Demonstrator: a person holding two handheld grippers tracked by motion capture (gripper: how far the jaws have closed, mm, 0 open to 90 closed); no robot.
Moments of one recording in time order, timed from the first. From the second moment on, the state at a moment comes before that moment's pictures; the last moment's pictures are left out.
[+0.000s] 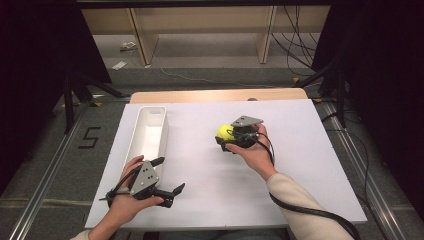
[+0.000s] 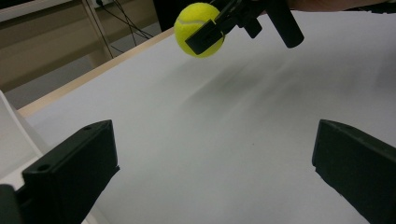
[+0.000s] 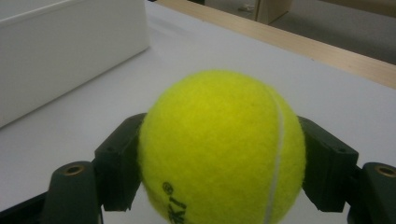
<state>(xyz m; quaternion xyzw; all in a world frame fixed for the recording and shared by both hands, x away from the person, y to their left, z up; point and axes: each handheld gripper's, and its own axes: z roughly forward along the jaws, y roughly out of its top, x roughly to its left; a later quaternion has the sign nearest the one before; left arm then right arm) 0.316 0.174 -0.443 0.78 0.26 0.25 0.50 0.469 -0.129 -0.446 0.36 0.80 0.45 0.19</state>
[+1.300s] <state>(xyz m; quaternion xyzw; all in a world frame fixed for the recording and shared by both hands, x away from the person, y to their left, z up) 0.316 0.174 -0.443 0.79 0.26 0.25 0.50 0.465 -0.126 -0.431 0.36 0.78 0.47 0.20</state>
